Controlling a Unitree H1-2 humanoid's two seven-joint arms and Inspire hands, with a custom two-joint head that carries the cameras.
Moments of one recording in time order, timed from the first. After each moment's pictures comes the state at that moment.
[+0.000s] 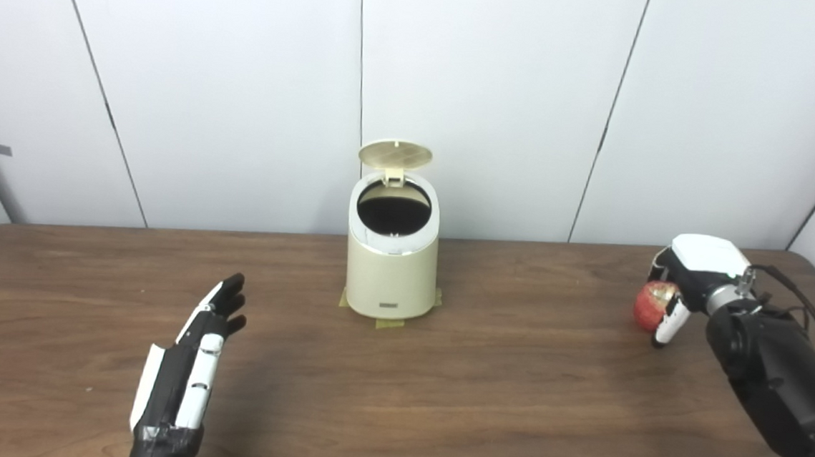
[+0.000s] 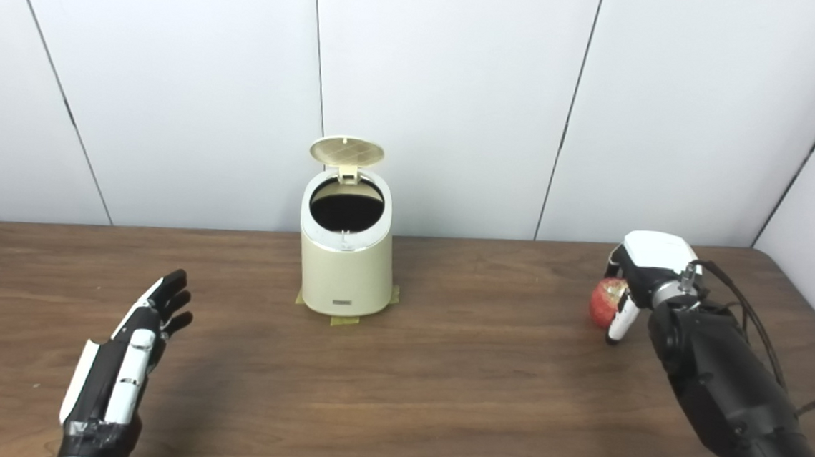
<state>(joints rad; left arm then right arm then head) 0.06 0.08 0.03 -0.24 0.00 -0.10 0.00 -0.60 -0.62 0.34 0.37 -0.91 0.35 0.26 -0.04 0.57</state>
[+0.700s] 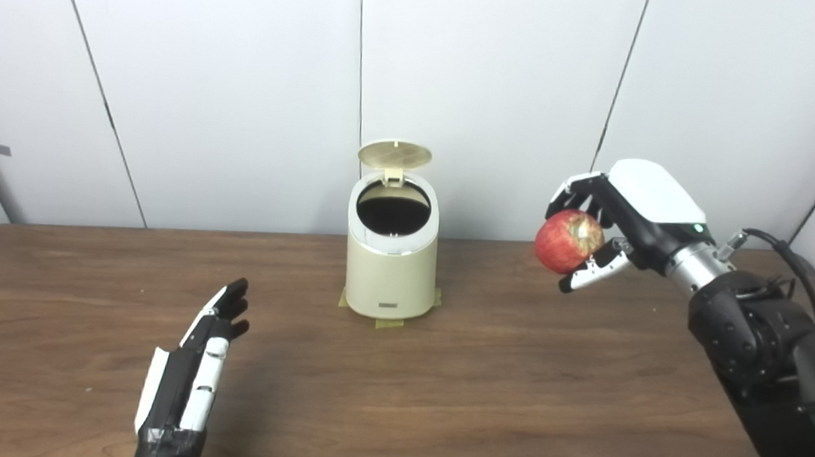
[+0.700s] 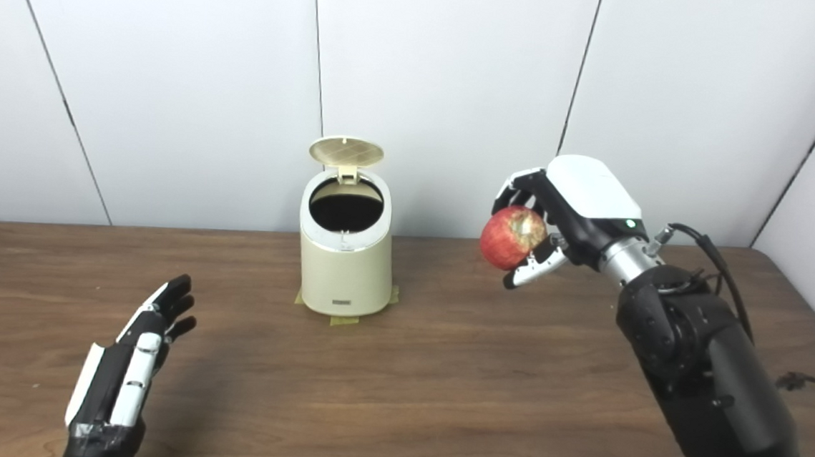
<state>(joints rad) 0.06 0.08 0.03 -0.21 0.01 -0.11 0.00 -0.55 -0.53 0.22 -0.25 -0.71 0.22 0.36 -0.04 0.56</state>
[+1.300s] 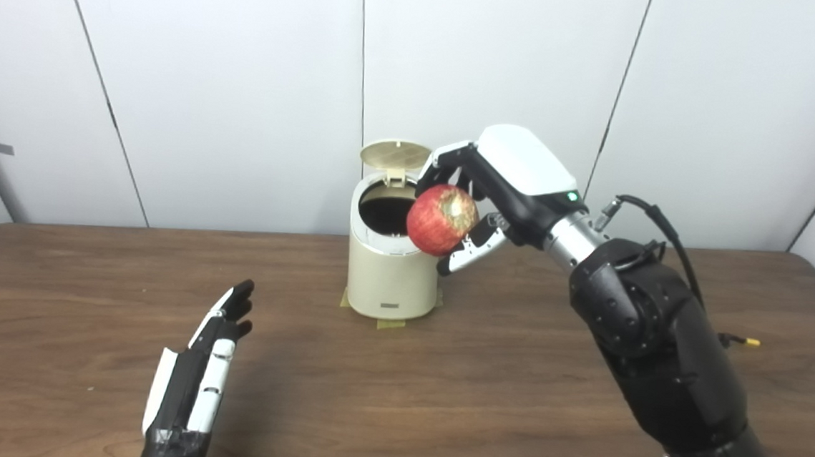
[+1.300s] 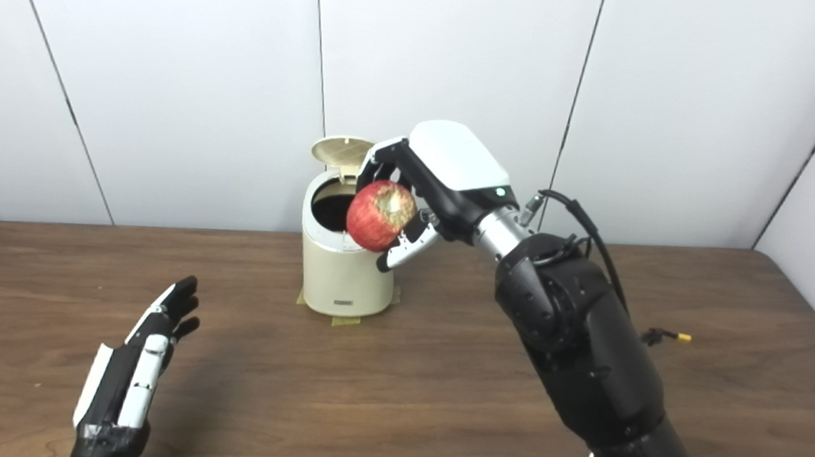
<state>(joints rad) 0.06 0.08 0.01 -0.20 0.05 -0.12 0.00 -0.70 -0.30 0.33 -0.17 -0.80 0.15 0.35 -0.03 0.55</state>
